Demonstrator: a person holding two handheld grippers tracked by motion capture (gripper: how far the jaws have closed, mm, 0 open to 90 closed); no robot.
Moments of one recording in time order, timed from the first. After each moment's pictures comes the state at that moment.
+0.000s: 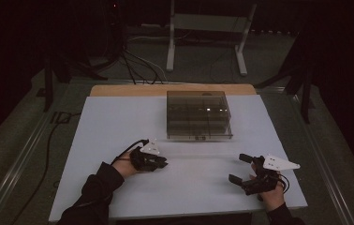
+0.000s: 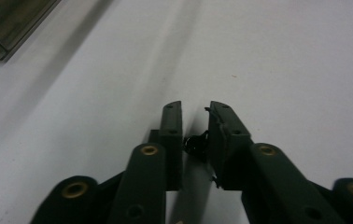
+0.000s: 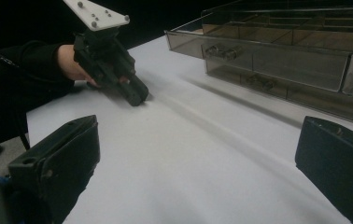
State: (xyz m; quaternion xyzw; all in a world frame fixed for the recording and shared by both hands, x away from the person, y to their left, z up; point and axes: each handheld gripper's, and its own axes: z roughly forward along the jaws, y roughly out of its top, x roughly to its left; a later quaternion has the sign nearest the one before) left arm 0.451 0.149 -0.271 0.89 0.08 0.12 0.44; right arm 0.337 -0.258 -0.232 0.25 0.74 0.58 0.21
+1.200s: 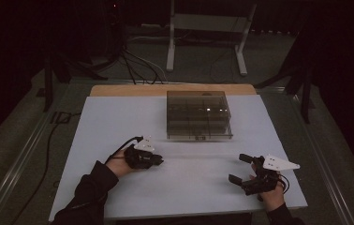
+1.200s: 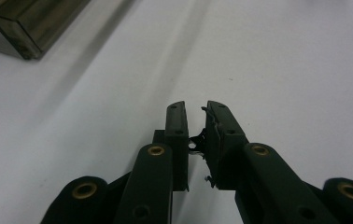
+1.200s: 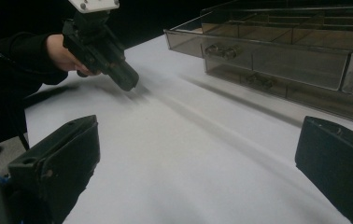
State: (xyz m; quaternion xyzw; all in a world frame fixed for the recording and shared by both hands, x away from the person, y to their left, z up) left arm 0.443 0.166 -0.251 0.88 0.09 0.12 0.44; right arm 0.337 -0.258 -0.232 0.25 0.74 0.58 0.21
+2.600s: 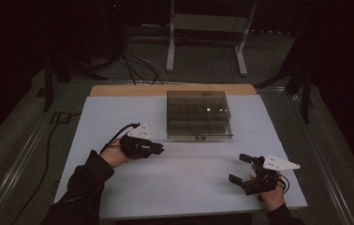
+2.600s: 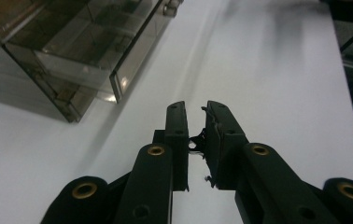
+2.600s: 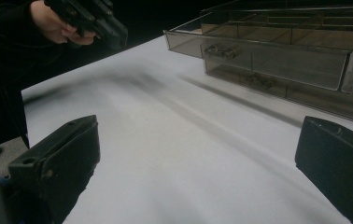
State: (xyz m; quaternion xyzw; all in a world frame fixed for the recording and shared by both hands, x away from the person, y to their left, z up) left arm 0.434 0.174 -0.191 0.87 0.07 0.13 0.47; right arm 0.336 -0.258 -0.232 0.25 0.74 0.58 0.21
